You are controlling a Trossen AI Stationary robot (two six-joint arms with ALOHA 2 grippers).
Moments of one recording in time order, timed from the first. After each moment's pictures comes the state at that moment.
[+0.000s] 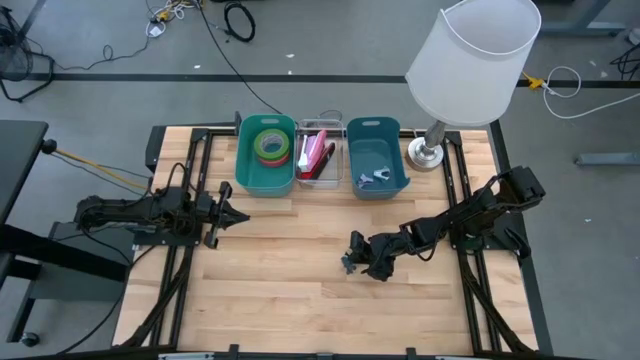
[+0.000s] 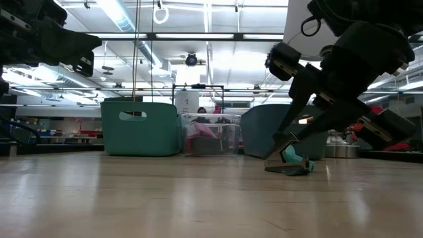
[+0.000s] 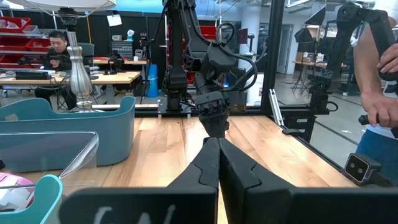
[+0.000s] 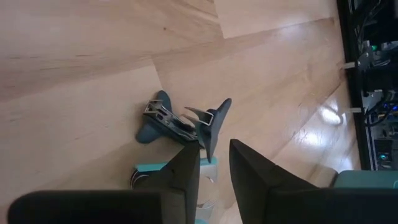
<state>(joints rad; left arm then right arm) -0.03 0.01 0.01 0.08 0.07 -0.04 0.32 1.61 0.62 0.25 0.09 -1.05</state>
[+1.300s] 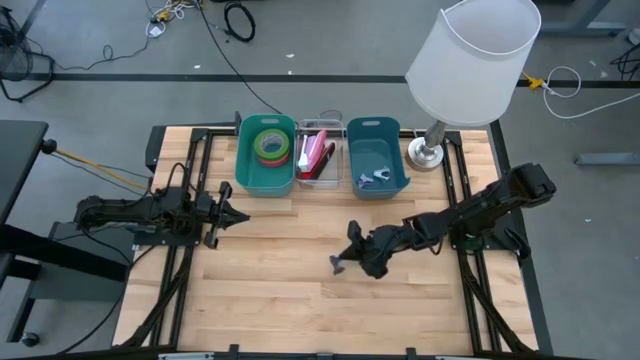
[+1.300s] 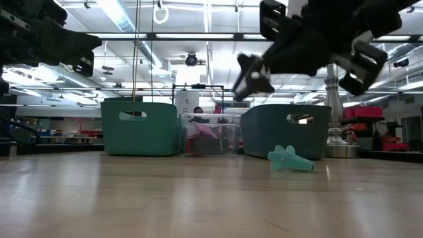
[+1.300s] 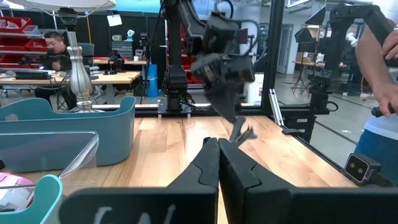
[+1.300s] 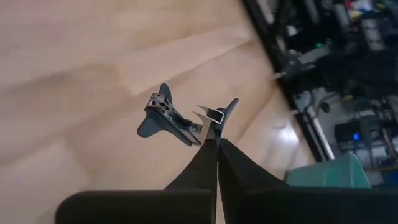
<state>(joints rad) -0.03 0.01 0.01 0.08 0.07 -0.04 0.31 1.51 0.72 0.25 0.10 -0.90</state>
